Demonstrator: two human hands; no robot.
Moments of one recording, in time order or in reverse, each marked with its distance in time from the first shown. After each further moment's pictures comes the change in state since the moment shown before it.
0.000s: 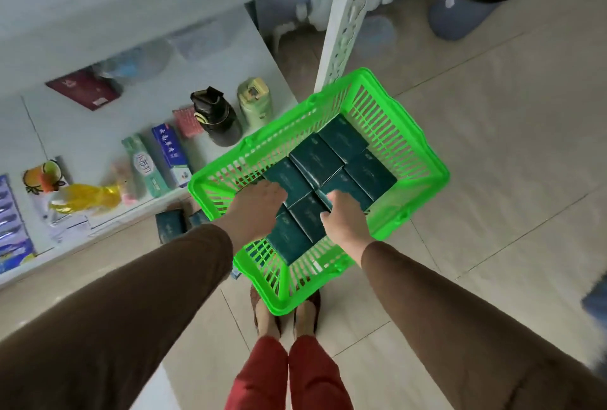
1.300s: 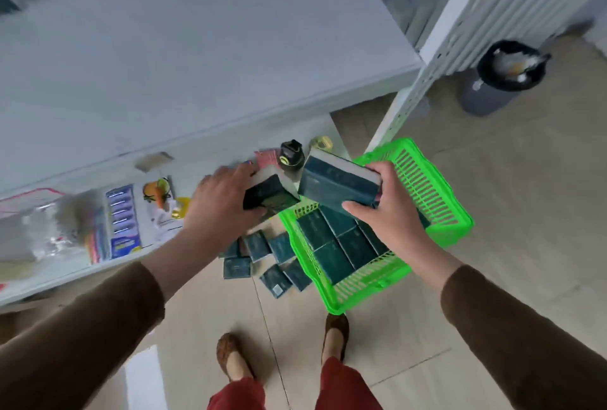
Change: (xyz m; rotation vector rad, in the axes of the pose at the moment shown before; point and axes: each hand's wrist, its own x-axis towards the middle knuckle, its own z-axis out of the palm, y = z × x) left_hand -0.243 -0.081 -0.167 -0.298 0.572 -0.427; right_hand -0.137 -0.140 -0.133 0.350 0.260 -0.520
